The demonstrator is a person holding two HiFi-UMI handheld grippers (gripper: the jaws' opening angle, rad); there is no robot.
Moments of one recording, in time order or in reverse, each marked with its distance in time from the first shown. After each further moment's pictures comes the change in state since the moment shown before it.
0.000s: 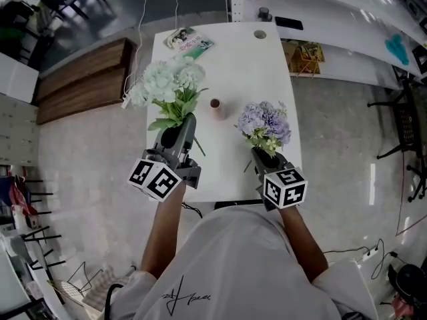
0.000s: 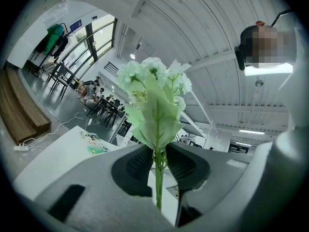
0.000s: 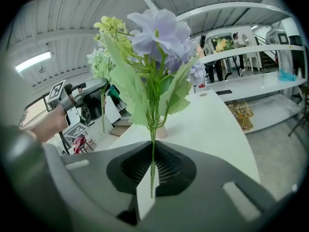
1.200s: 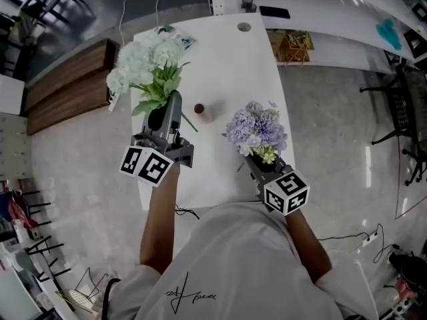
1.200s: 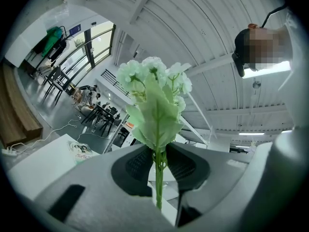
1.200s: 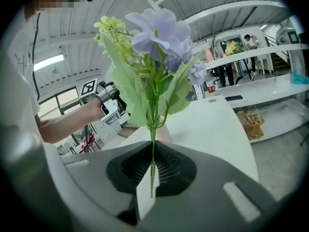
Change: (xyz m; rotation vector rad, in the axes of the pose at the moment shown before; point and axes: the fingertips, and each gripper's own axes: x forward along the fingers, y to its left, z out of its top) left arm 0.075 0.023 0.022 0.028 -0.108 -0.042; right arm -0.007 -0.004 0.018 -0.064 -0.042 0.119
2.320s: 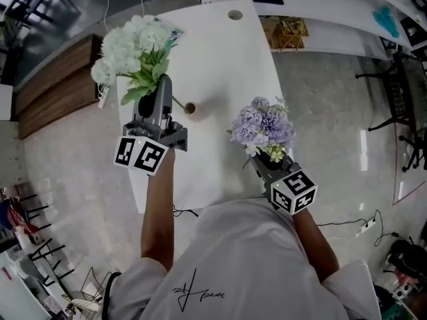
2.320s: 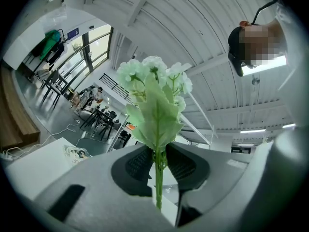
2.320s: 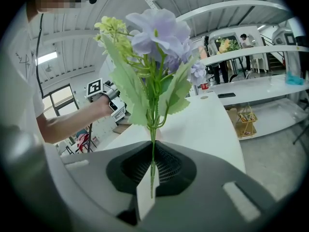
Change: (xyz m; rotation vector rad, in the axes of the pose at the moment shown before) left arm 0.025 0.030 -0.002 0.043 -0.046 -0.005; right arm -0.008 -0.017 -0.010 0.015 0.041 -0.057
